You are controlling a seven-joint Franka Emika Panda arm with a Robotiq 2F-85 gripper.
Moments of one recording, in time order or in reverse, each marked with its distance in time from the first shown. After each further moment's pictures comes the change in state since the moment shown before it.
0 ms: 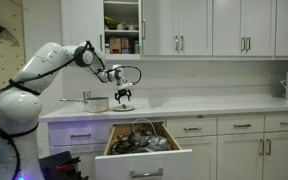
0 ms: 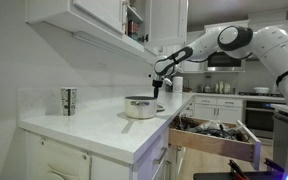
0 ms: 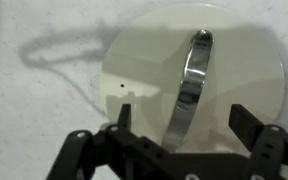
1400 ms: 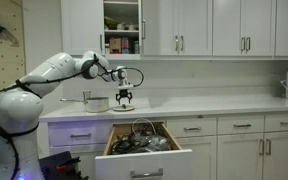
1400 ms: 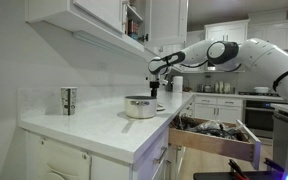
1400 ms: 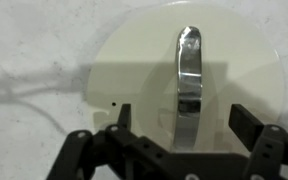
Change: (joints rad) arm 0.047 0.223 0.000 0.385 0.001 -0.348 0.131
